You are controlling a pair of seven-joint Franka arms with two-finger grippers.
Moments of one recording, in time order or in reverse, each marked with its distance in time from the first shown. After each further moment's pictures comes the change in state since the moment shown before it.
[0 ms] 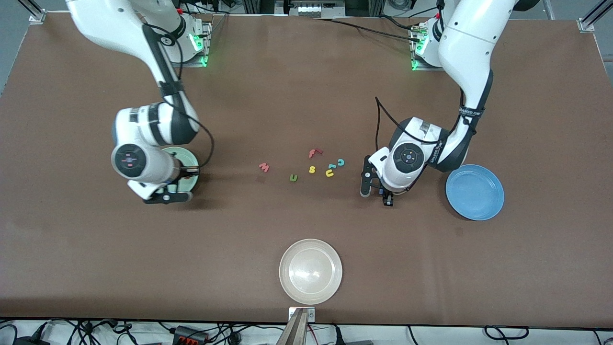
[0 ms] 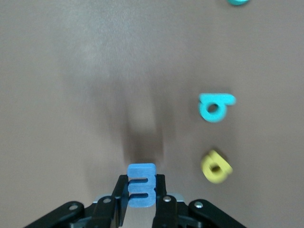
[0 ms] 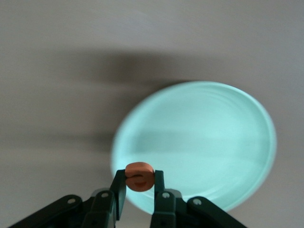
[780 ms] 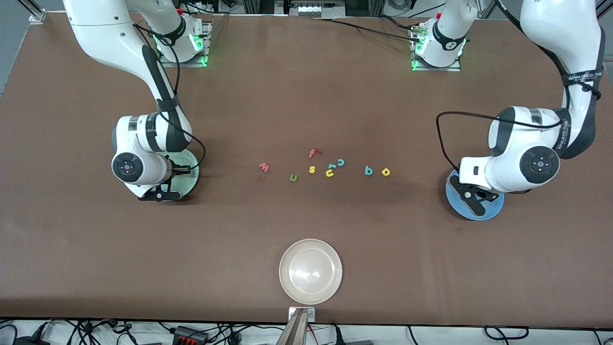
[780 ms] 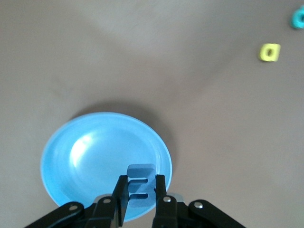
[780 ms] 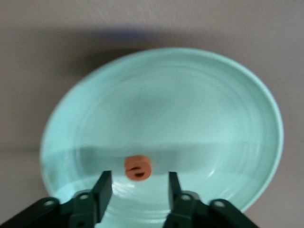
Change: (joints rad) left arm 0.313 -0.183 0.022 -0.015 0.000 -0.290 -0.534; right arm -0.016 0.054 -0.006 -0.051 0.001 0.054 -0.004
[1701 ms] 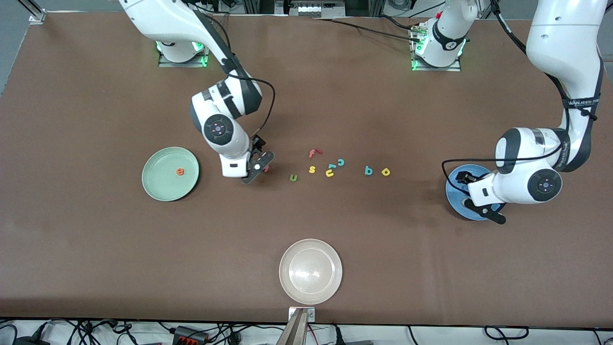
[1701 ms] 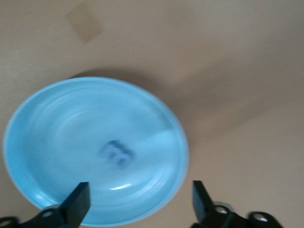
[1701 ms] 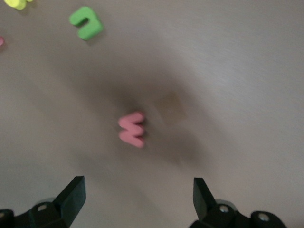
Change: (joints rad) left arm 0.106 0.090 -0.074 0.009 0.000 0.017 -0.332; right arm 0.149 0.013 0.278 0.026 0.006 0.189 -0.390
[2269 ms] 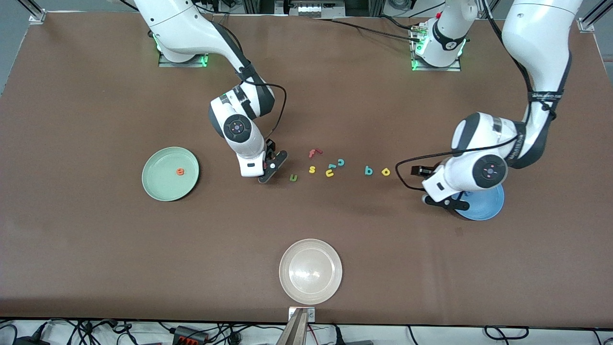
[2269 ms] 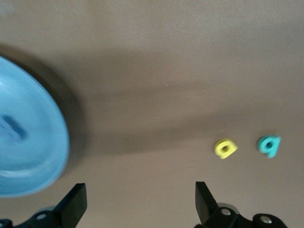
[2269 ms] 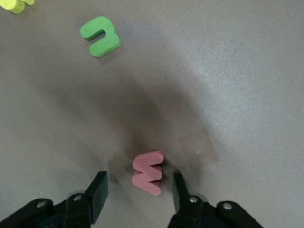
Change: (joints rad) left arm -0.016 -0.023 -0.205 -0.041 0.000 0.003 -0.588; right arm 0.038 0.076 -0.001 0.001 -0.002 0.134 -0.020
